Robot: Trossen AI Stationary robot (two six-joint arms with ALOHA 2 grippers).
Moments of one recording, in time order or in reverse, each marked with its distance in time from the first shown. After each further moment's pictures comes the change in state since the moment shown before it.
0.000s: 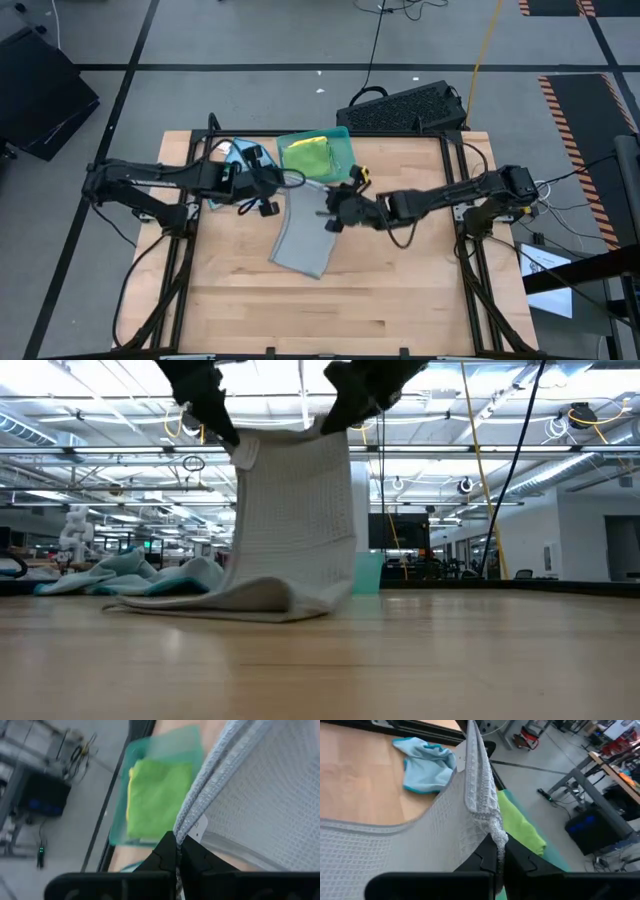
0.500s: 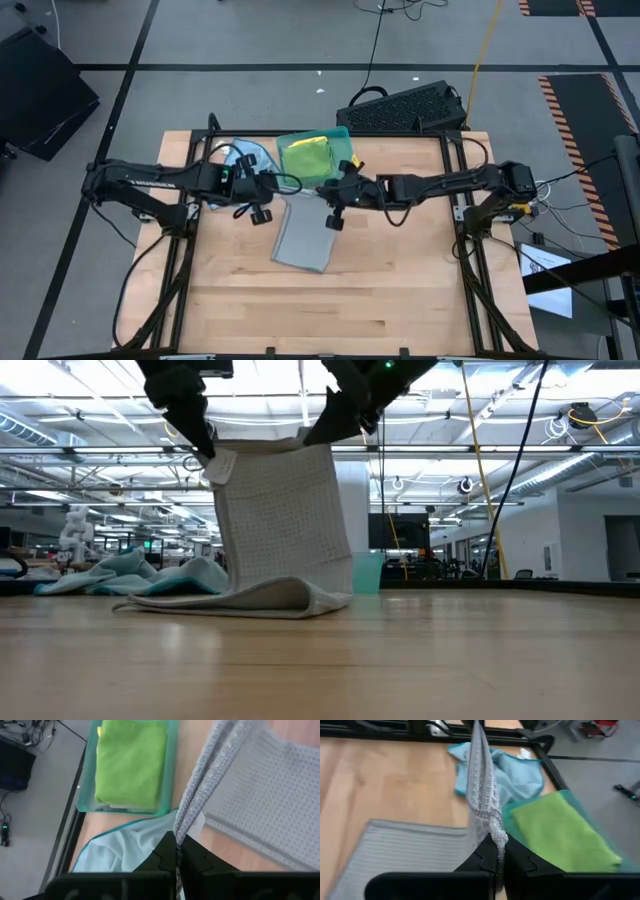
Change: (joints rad) left arm -0.018 -0.005 0.000 -0.181 0.119 -0.170; right arm -0.132 -0.007 -0.014 0.051 -0.459 0.023
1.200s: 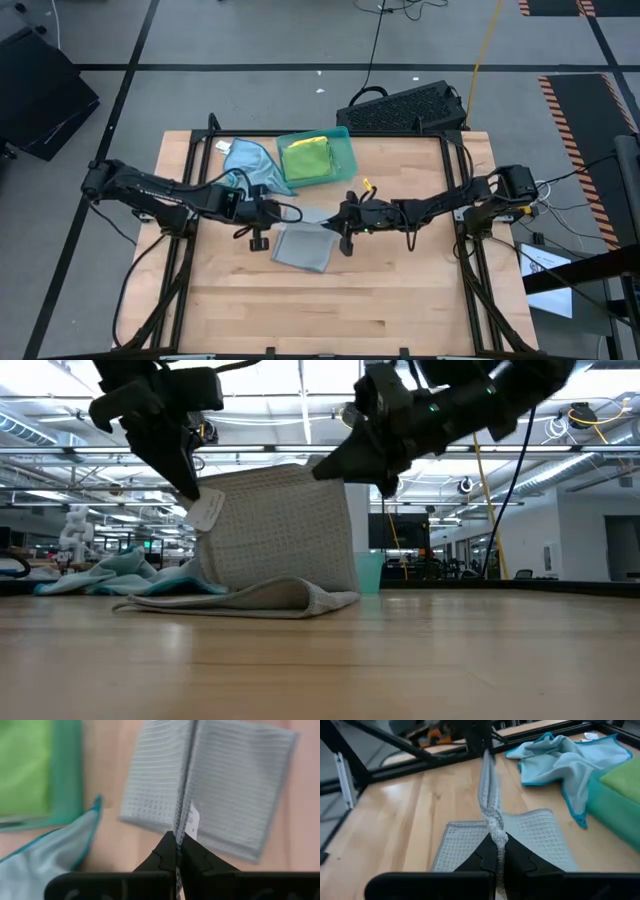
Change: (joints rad) left arm -0.112 0.000 -0.259 0.264 0.233 0.008; right arm 0.077 0.000 -0.459 0.691 -0.177 0.299
